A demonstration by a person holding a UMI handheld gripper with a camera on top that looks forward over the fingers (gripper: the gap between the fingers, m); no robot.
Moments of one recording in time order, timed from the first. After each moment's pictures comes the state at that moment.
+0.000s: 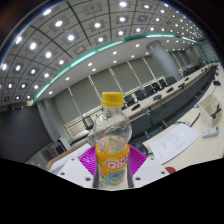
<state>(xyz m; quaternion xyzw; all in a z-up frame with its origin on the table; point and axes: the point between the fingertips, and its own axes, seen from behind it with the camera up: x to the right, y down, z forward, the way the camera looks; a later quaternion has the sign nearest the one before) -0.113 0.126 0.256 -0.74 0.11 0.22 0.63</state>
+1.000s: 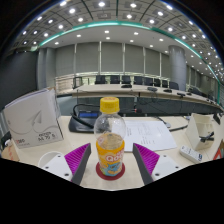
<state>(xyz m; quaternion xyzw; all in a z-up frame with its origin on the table) 0.006 0.156 0.082 -0.84 -0.04 0.03 0.54</state>
